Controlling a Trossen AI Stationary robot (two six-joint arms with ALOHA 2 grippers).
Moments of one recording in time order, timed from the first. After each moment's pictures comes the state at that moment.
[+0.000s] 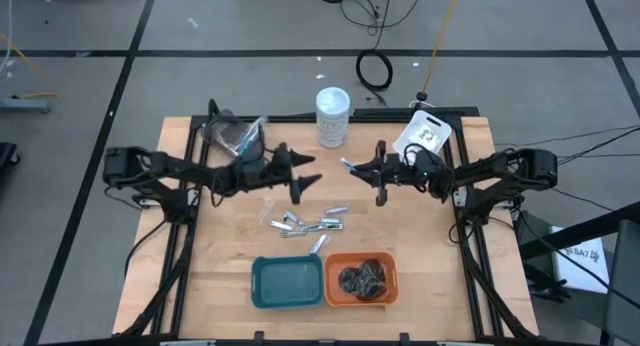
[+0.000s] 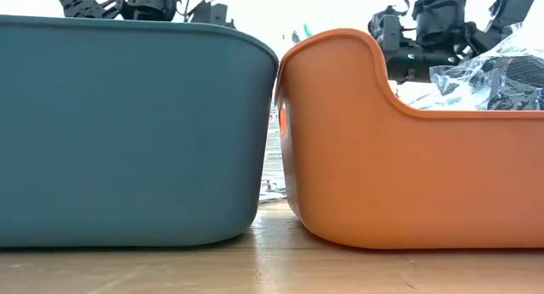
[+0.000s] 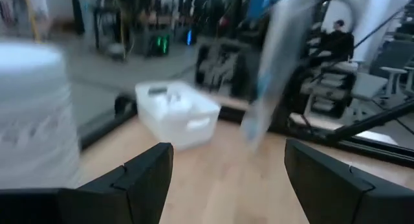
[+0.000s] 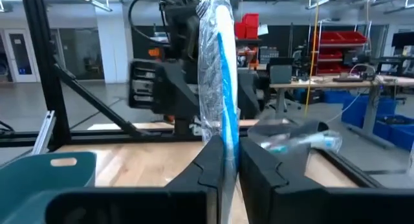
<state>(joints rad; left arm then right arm) 0.15 1.50 0.60 0.87 -0.08 -0.13 -0.29 1.44 0.35 1.25 -0.26 0.05</state>
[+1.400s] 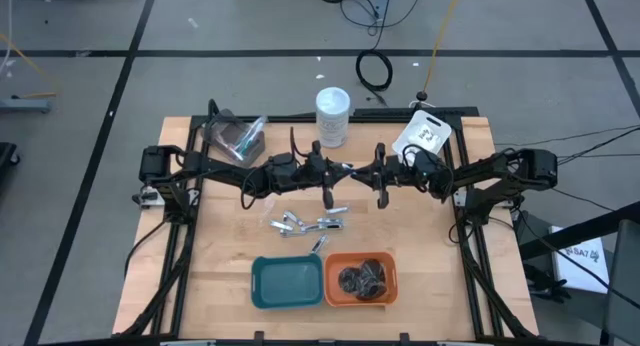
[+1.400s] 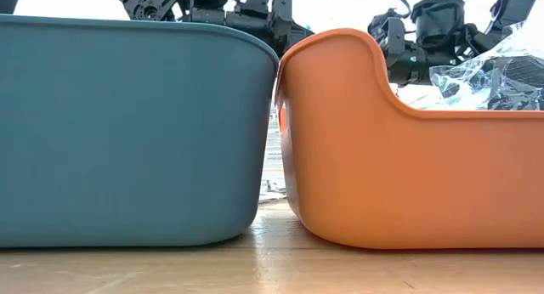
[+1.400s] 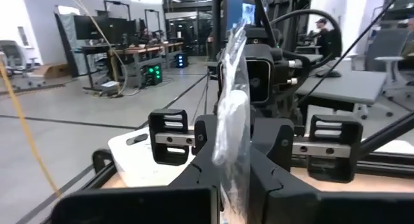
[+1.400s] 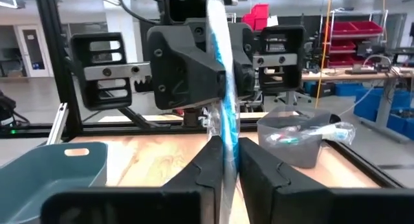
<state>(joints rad) 0.09 1.77 0.96 0.87 -0.10 0.05 -0.29 1.44 0.35 1.21 -0.31 0.06</state>
